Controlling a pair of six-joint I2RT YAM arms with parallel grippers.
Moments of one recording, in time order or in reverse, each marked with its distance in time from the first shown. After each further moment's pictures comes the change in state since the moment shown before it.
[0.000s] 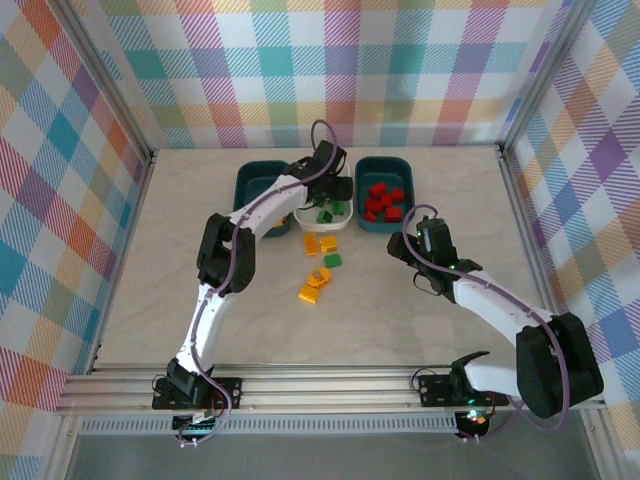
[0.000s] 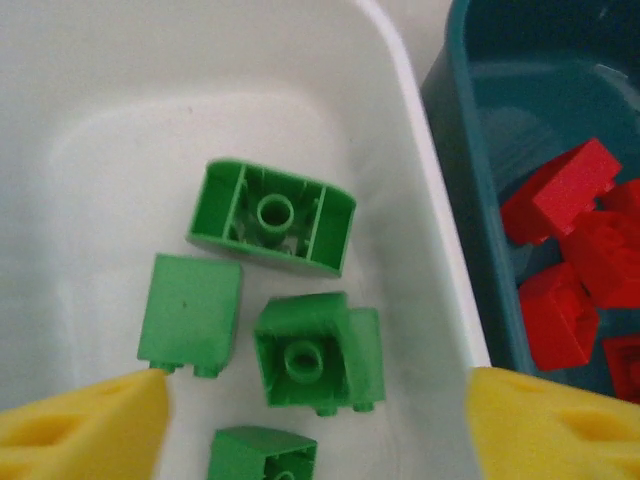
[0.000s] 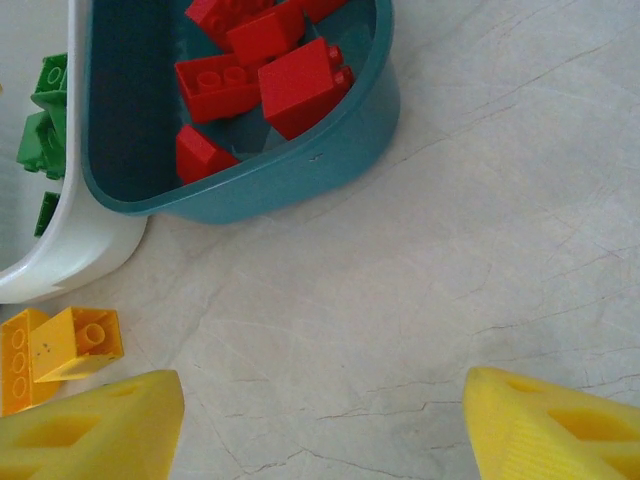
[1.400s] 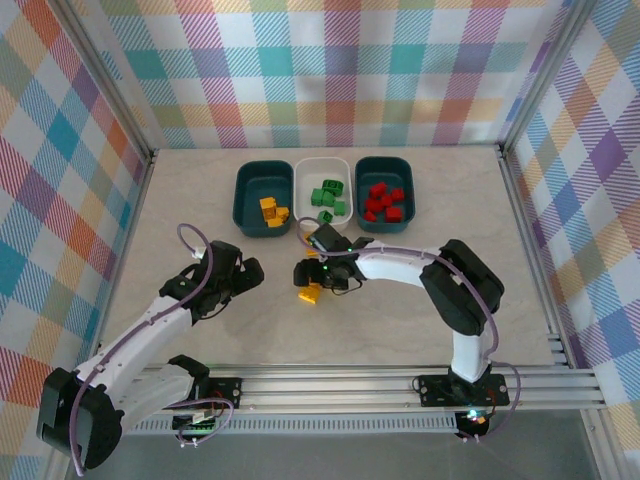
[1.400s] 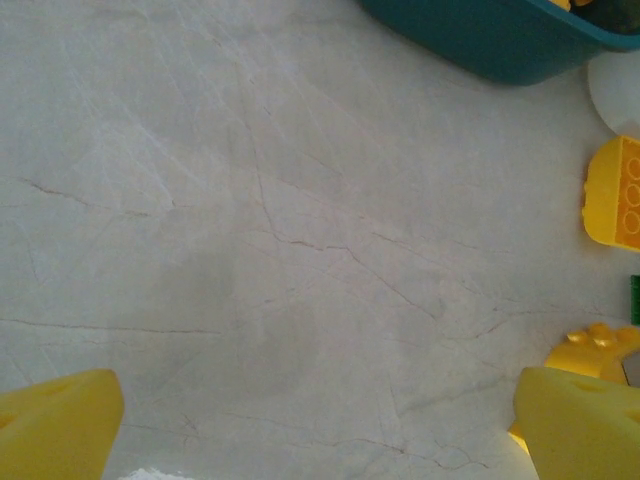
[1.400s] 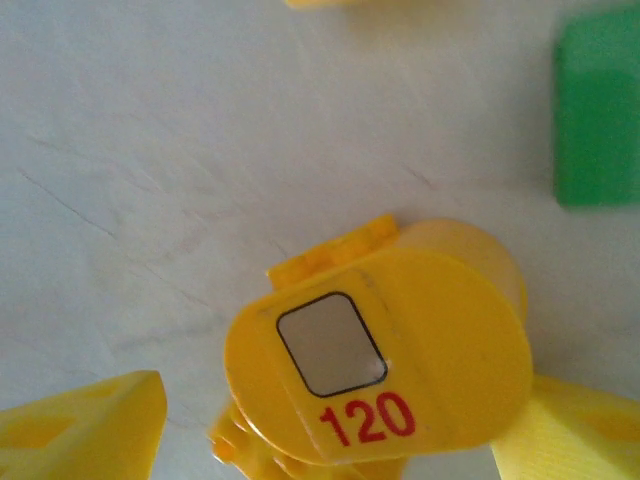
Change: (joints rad) left arm 0.136 -1.357 -1.493 0.060 -0.063 -0.391; right arm 0.489 0.660 0.587 -0.261 -0.243 0.129
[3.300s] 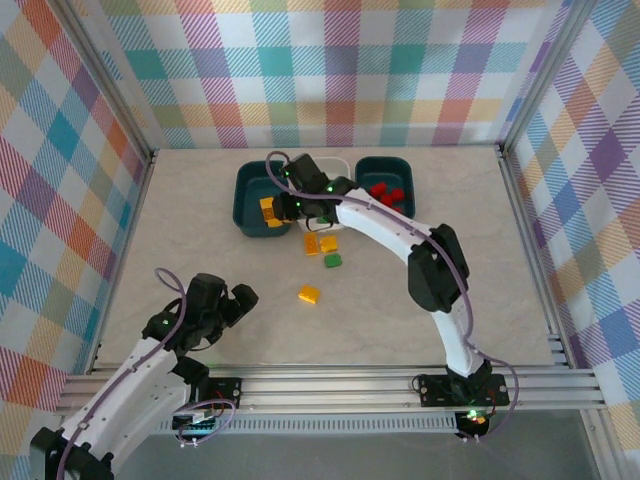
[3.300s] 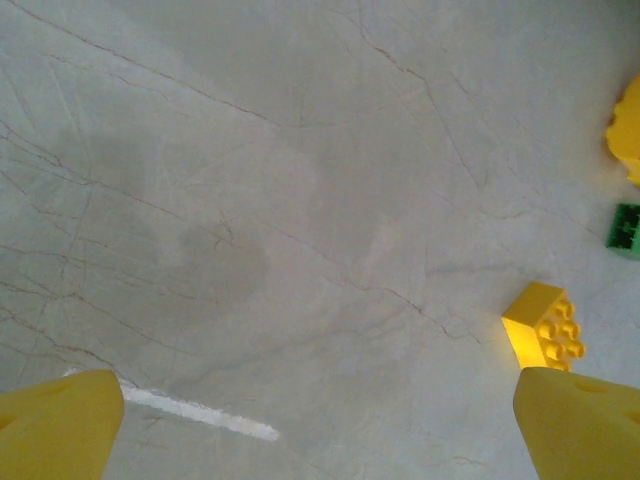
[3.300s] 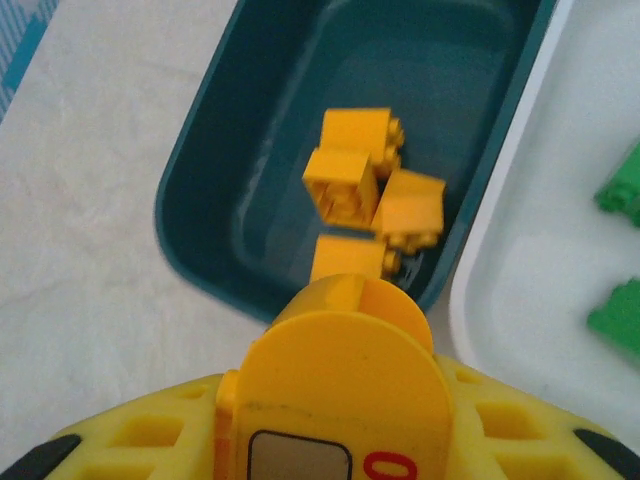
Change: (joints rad) left arm 0.021 -0.291 -0.215 -0.105 0.207 -0.286; right arm -0.089 0.280 0.785 -0.251 0.111 -0.367
